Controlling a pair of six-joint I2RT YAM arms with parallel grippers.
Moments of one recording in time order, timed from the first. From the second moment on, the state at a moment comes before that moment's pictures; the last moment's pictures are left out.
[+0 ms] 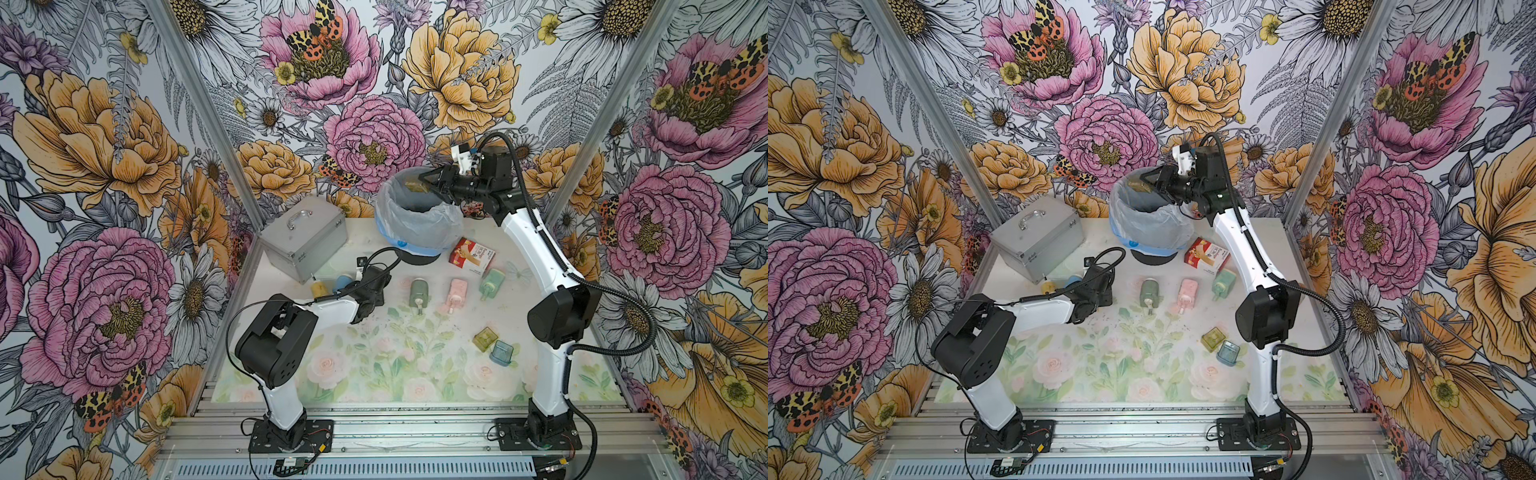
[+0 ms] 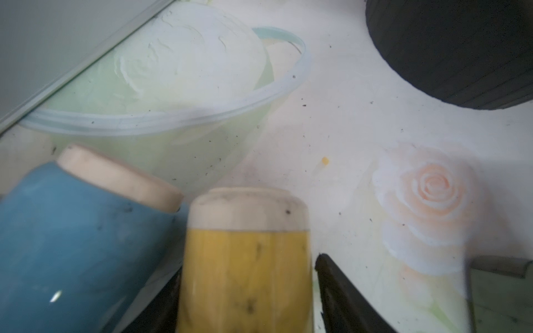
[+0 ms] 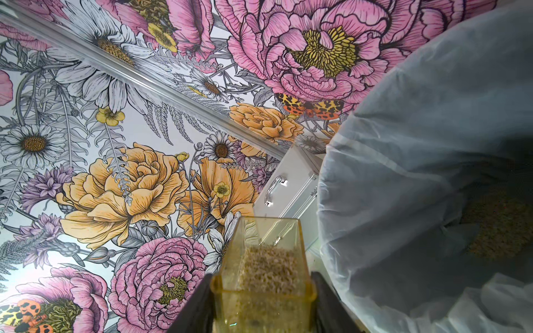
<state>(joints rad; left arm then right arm) -0.58 1.75 0.96 -0.13 -0.44 -0.54 0.27 2.05 2.24 -0.48 -0.73 0.86</state>
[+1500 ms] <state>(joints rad) -0.76 1.16 0.82 -0.36 -0.62 -0.54 0.24 2.07 2.11 -0.15 -0.67 1.73</state>
